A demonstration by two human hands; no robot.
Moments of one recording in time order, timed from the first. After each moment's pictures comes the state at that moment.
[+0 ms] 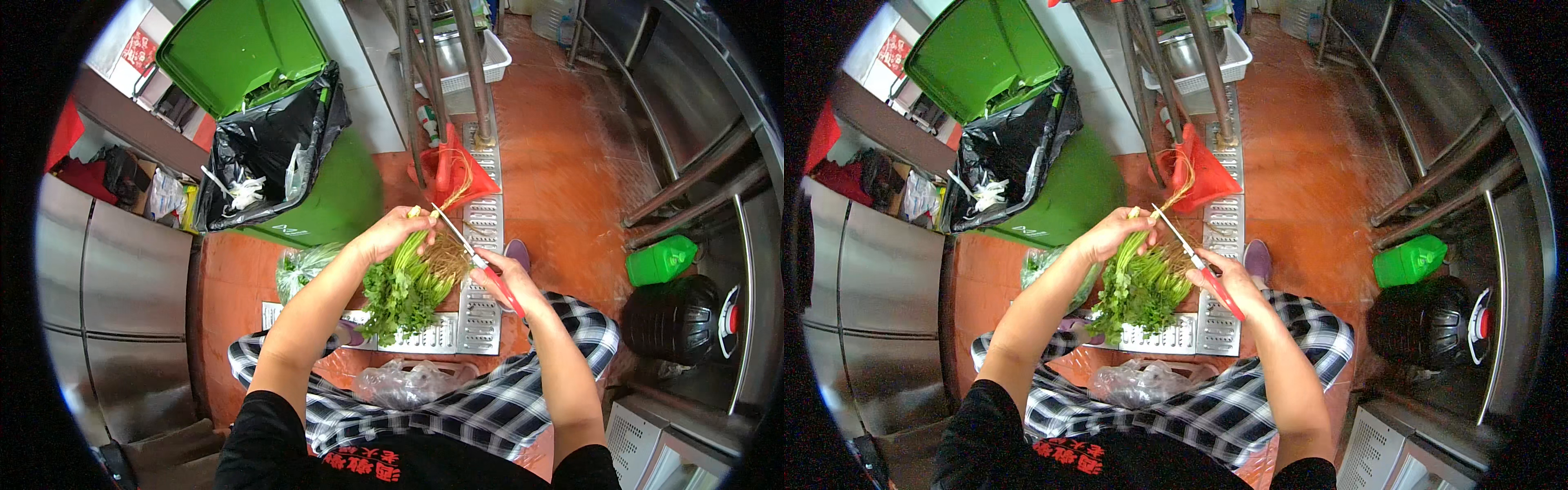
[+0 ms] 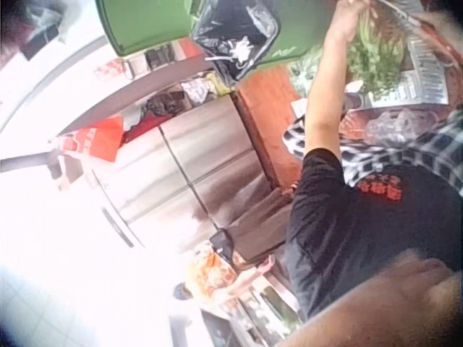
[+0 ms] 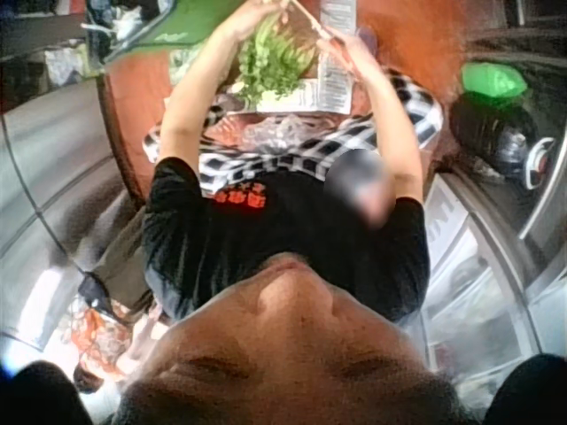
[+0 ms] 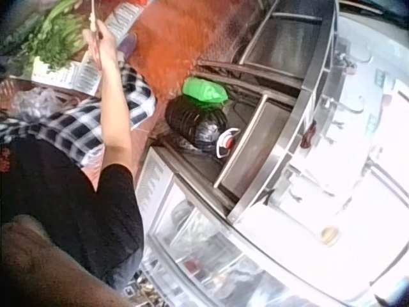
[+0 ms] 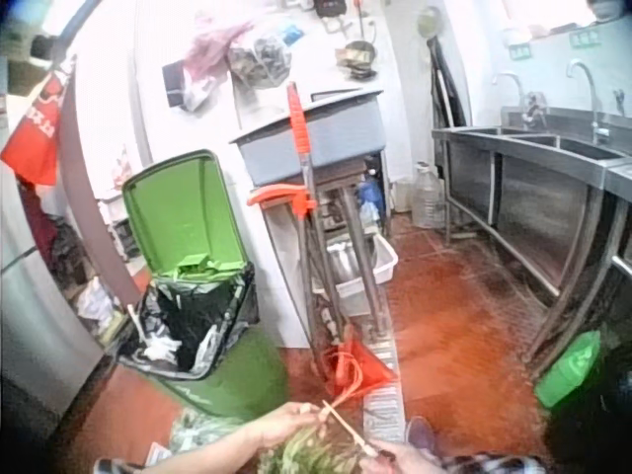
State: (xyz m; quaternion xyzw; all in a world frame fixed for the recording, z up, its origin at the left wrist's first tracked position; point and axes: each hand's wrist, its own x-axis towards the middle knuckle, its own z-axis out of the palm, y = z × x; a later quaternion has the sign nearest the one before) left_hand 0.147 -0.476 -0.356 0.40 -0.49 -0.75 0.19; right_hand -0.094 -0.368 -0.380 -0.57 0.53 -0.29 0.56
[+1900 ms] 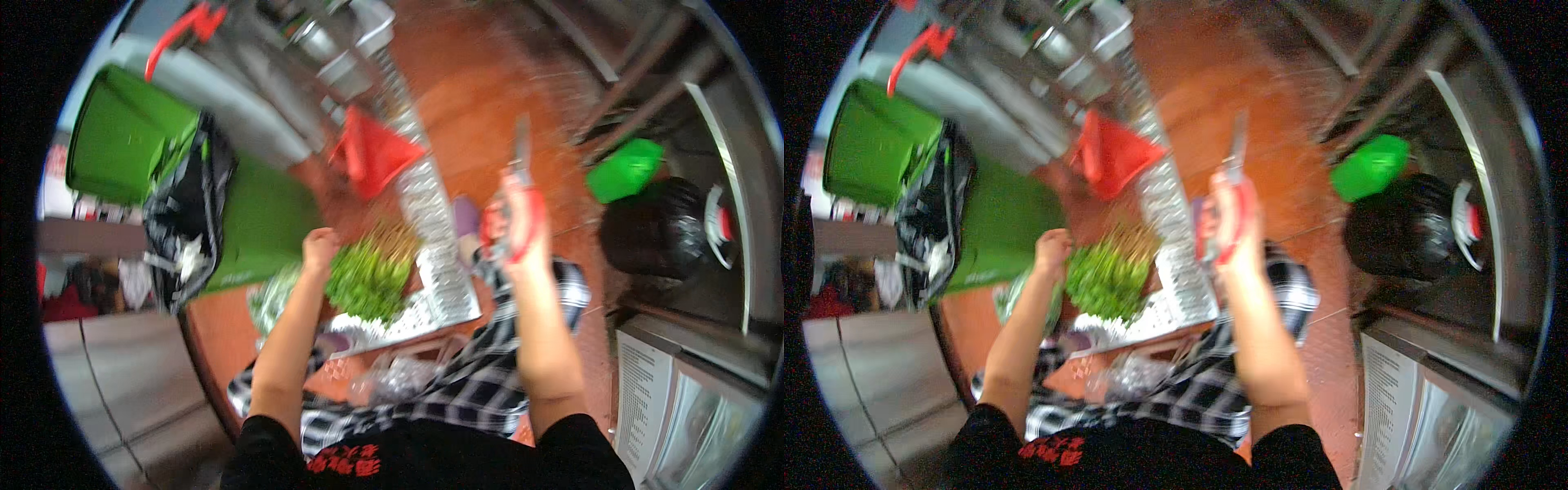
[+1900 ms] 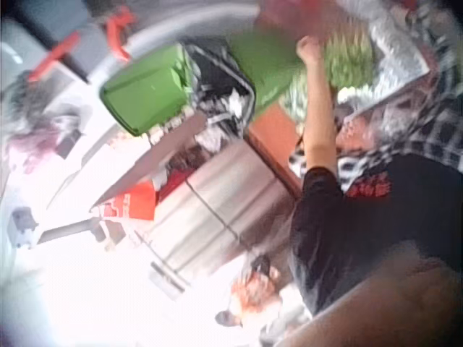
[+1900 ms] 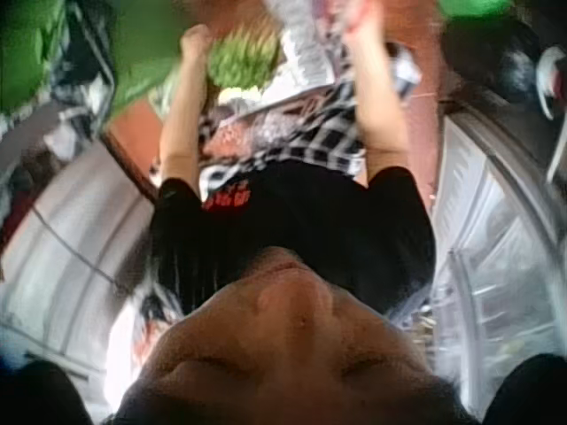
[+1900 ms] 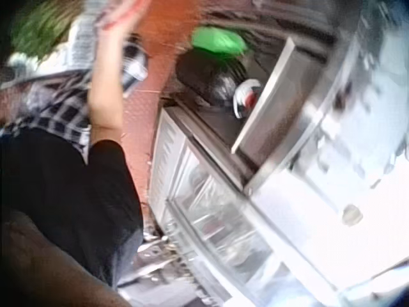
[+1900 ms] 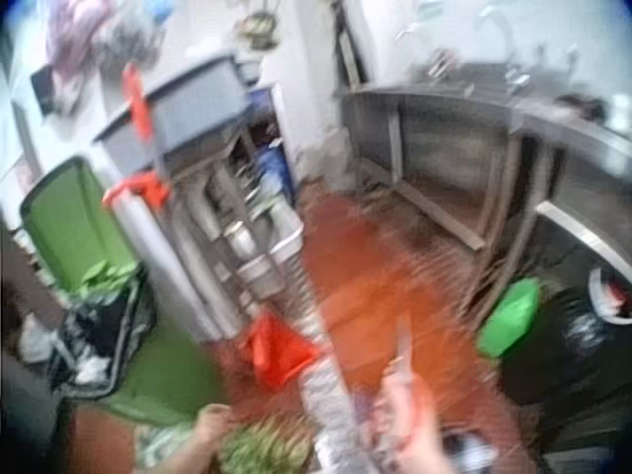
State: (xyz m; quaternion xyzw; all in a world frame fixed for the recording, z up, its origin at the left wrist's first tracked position) left_hand 0.164 -0.513 -0.498 0.68 -0.40 -0.53 0.32; right_hand -0.188 -0.375 -0.364 -0.07 0.51 -0.68 0.52
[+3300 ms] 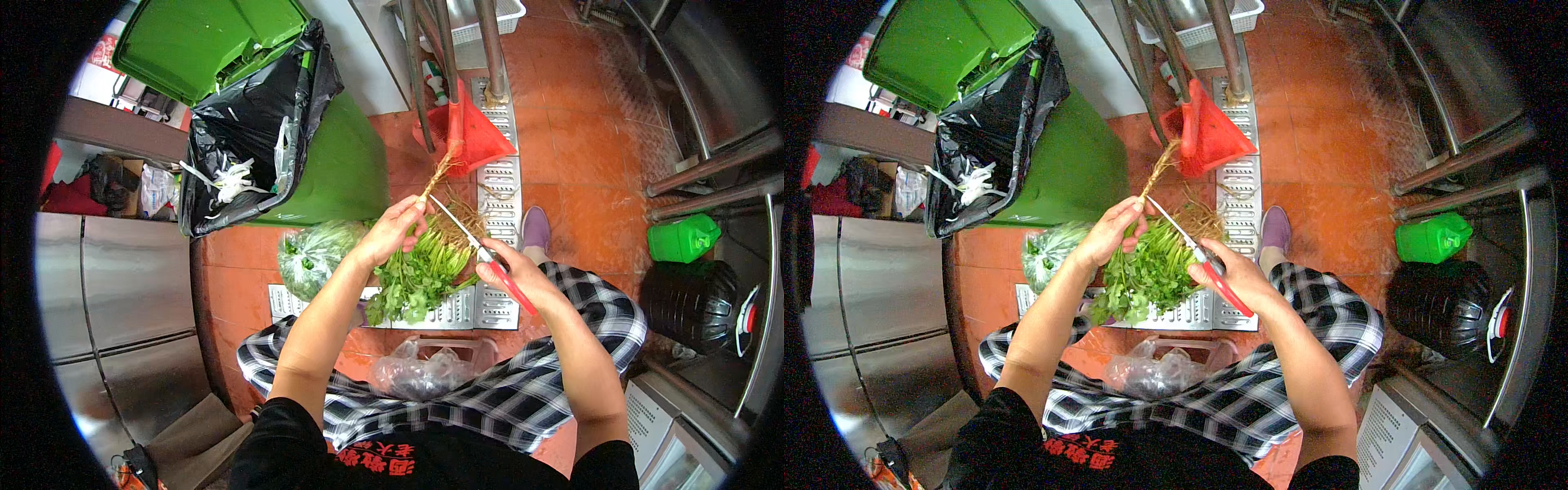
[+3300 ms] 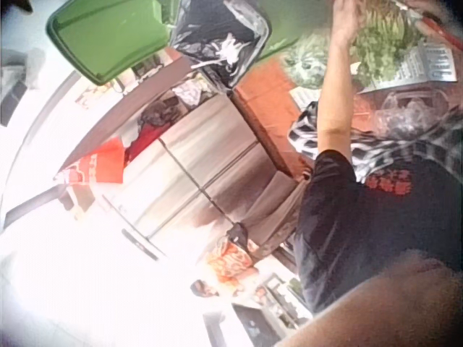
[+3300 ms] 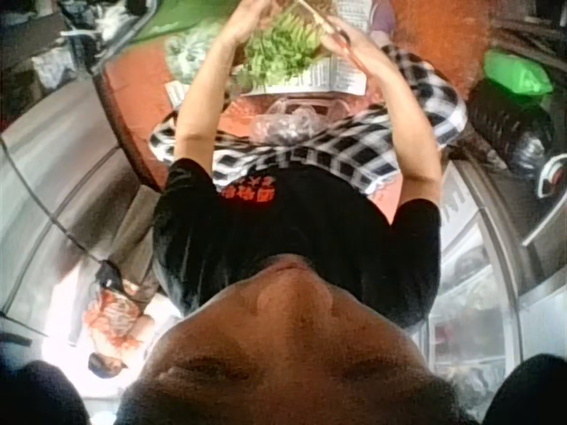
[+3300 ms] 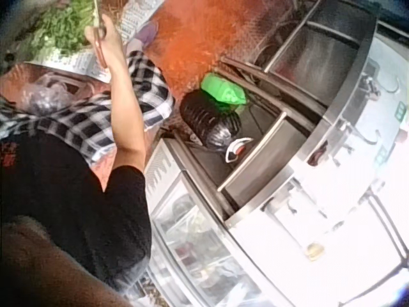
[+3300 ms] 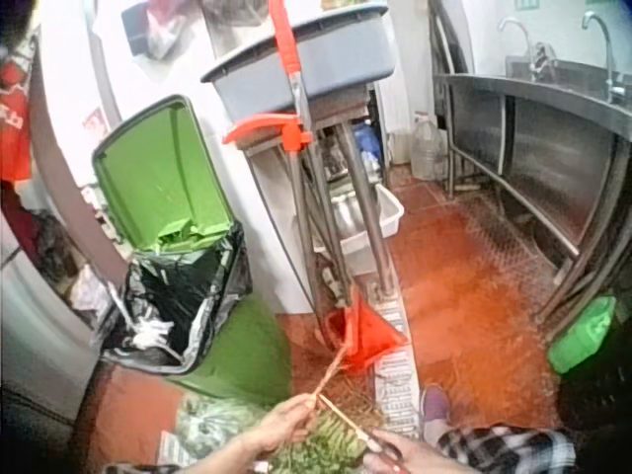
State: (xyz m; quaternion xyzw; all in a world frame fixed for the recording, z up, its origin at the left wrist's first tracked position) left_hand 0.176 -0.481 -0.403 0.47 -0.47 -0.72 0.21; right_hand -0.074 -0.388 -0.407 -0.53 0.55 -0.20 0.62
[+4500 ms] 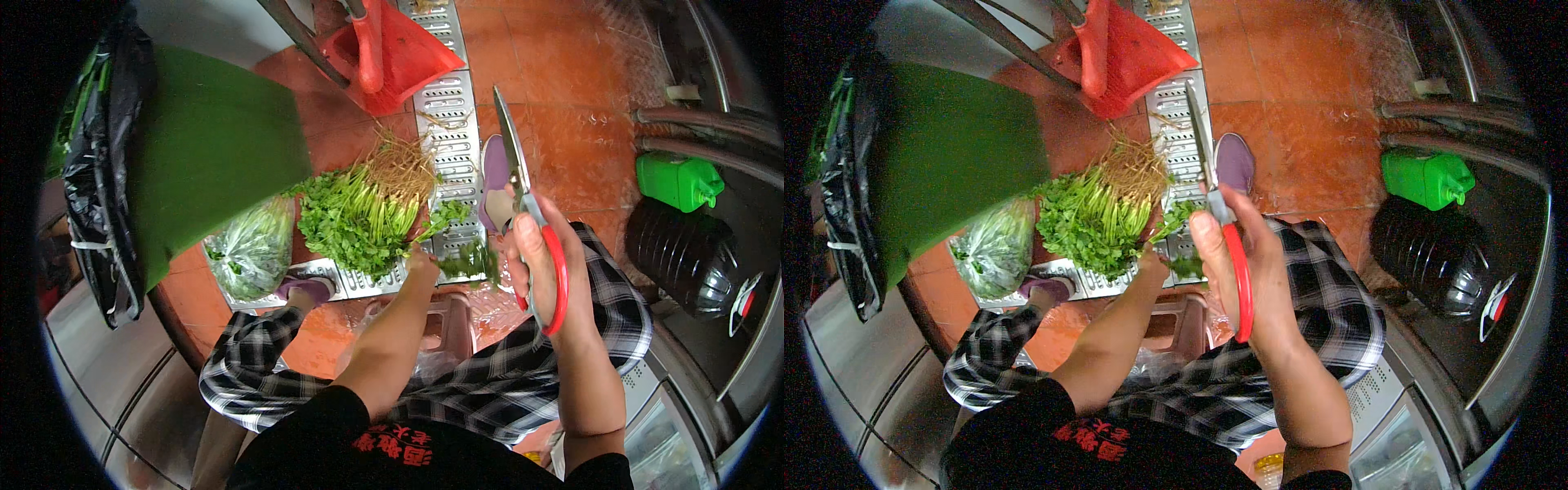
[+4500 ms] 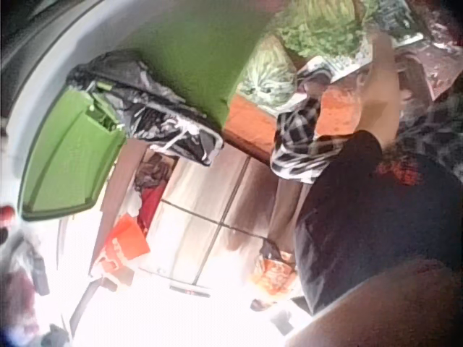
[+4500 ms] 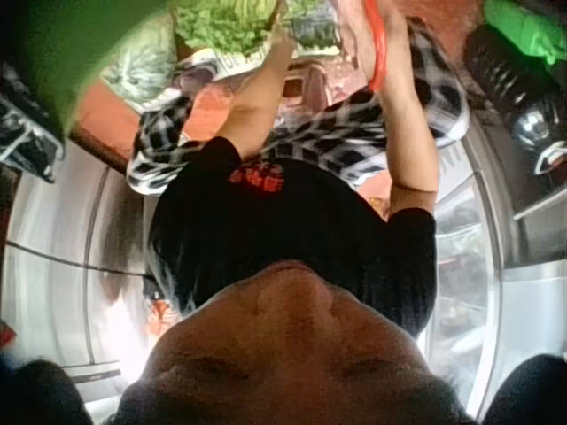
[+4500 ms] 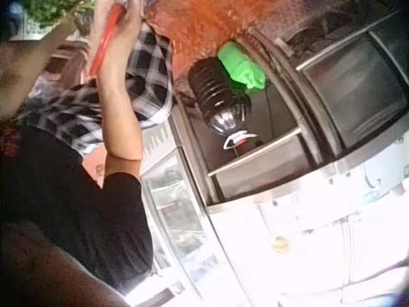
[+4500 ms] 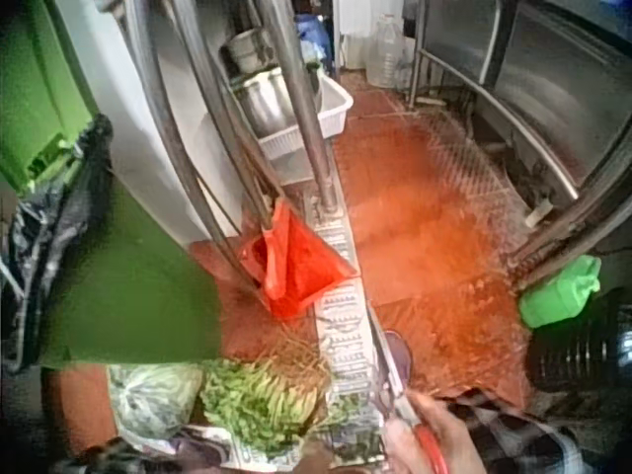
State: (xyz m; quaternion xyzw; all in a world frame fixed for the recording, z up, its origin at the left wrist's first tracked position) left_hand 0.052 -0.326 -0.758 0.68 0.19 -0.62 0.34; right_hand -0.105 -0.423 -0.383 -0.23 0.69 -0.37 0.58
